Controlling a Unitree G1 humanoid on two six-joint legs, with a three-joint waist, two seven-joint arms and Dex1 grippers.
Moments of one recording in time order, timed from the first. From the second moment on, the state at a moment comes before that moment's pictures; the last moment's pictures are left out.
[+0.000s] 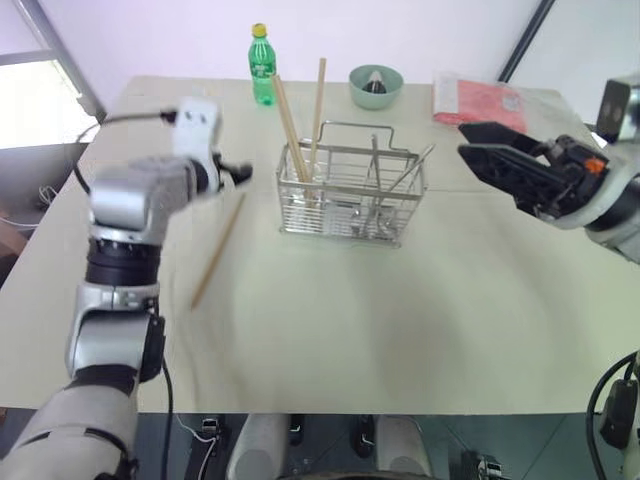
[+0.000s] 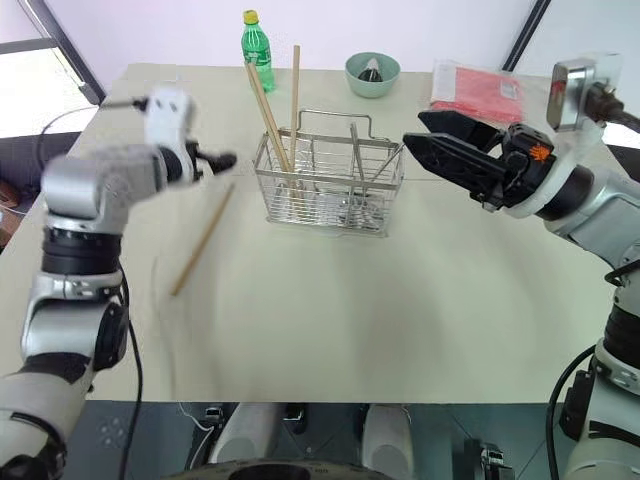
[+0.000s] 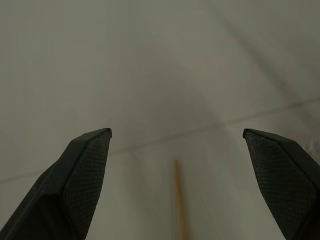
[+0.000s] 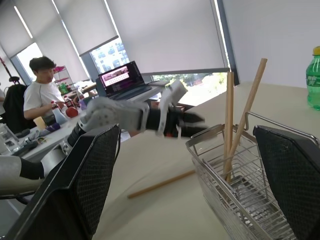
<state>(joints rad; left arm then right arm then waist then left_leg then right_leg) -0.90 0.51 -0.04 0.15 -0.31 1.15 -0.22 -0.54 -0.84 -0.41 -0.24 1.33 0.94 0.71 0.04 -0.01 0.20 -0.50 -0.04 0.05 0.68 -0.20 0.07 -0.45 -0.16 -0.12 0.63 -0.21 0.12</state>
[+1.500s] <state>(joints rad) -1.27 0.22 0.53 0.36 -0.58 0.39 -0.06 -0.51 -0.88 -0.40 -0.27 1.27 0.95 0.79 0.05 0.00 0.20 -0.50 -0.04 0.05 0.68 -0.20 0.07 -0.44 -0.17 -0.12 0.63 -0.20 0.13</state>
